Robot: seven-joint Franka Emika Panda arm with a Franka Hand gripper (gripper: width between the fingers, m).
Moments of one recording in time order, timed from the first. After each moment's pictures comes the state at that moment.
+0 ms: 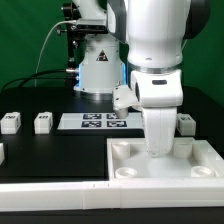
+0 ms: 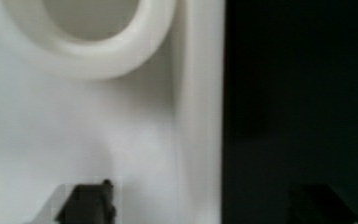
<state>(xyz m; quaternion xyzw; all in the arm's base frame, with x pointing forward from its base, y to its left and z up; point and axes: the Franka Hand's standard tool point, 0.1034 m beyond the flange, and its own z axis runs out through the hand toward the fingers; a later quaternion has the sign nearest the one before) 0.497 0.068 0.015 -0.72 -0.69 0.06 0.08</state>
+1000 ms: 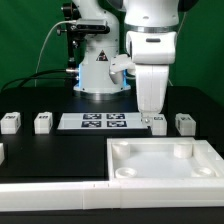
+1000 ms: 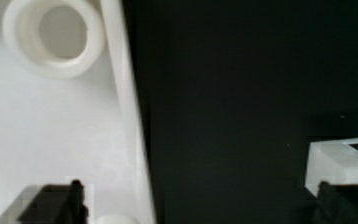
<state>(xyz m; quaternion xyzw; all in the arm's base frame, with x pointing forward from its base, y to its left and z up) 0.478 0.060 0.068 -0.74 -0.67 0.05 0.05</state>
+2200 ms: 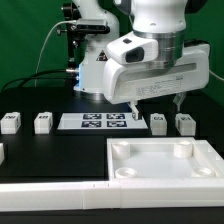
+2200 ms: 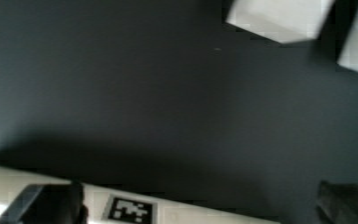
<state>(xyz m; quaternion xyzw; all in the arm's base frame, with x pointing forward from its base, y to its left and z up) 0.460 0.092 0.061 -0.99 -0.08 0.08 0.03</state>
